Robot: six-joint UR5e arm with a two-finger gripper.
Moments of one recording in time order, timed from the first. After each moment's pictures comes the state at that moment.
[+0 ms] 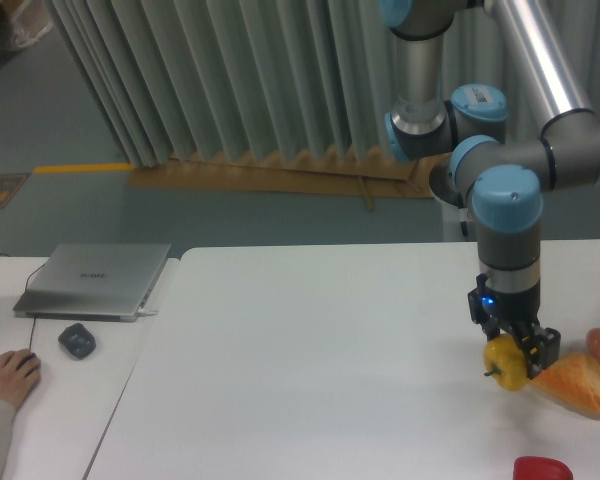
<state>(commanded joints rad) 2.34 -1.97 -1.54 -1.13 1.61 1.04</state>
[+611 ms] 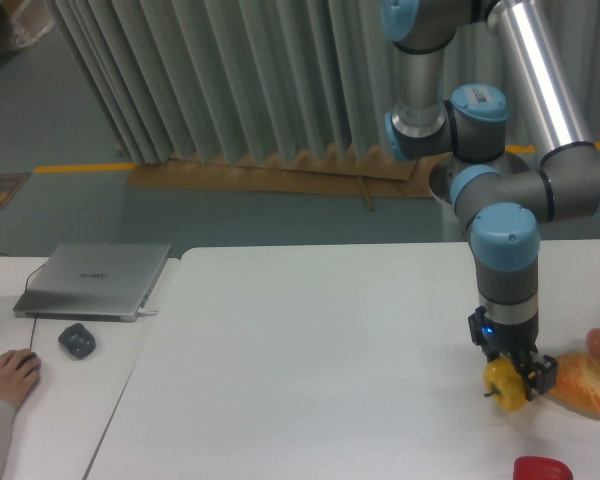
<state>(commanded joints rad) 2.34 -2.03 -1.54 -1.09 1.65 1.04</state>
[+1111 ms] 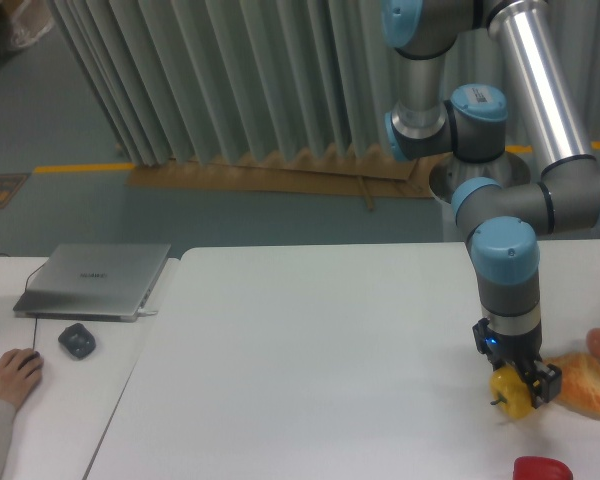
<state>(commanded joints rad) 2.32 -2.04 -1.54 -1.07 1.68 1.02</state>
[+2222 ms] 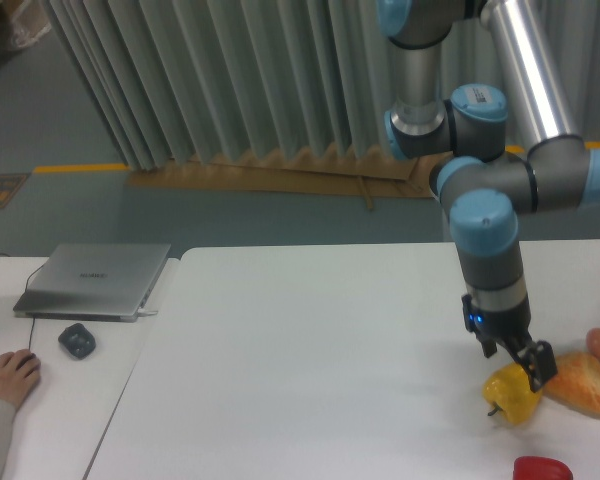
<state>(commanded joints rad) 2.31 -1.88 -1.53 -1.20 1.66 1.14</state>
